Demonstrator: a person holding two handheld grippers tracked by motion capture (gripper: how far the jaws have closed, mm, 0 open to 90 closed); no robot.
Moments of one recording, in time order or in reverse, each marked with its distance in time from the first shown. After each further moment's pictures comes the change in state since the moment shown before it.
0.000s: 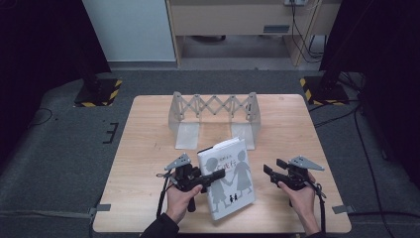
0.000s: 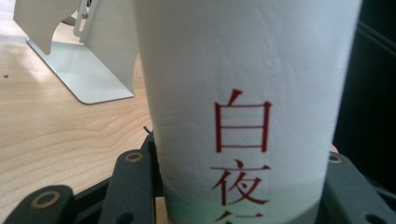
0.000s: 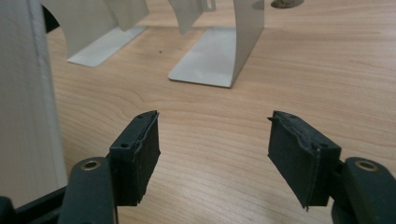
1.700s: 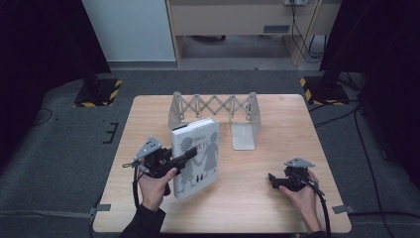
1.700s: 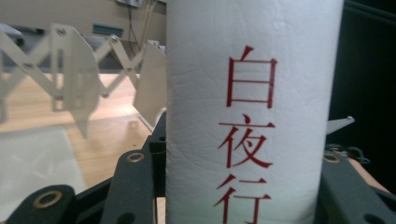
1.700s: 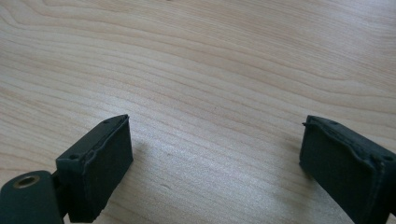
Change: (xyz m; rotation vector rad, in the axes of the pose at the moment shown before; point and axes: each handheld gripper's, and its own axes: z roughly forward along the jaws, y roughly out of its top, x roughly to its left) left arm -0.006 0.067 -0.071 -0.114 0.278 0.167; right arm -0.017 -0.014 0.013 0.263 -0.191 -0.131
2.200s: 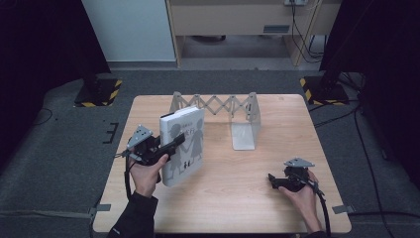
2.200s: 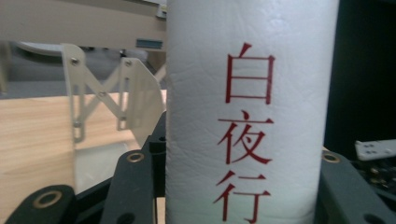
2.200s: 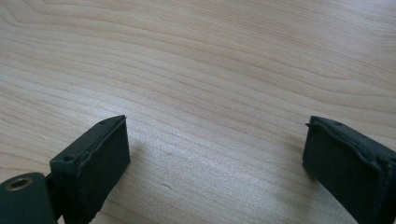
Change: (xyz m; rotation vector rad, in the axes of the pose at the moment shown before) left arm 0.025 0.025 -0.001 -0.019 0.155 0.048; right arm 0.000 0.000 0.000 0.005 0.004 -0.002
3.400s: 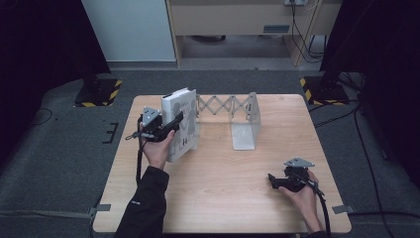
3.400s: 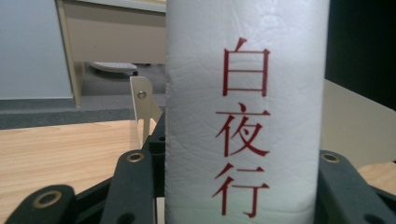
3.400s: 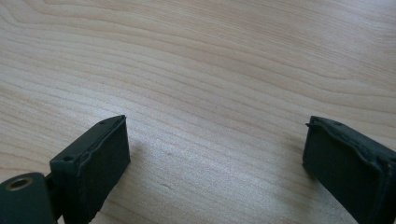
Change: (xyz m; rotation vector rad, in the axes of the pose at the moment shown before) left arm 0.036 0.011 0.067 -0.035 0.211 0.040; right arm 0.000 0.000 0.000 -0.001 -0.001 0.001
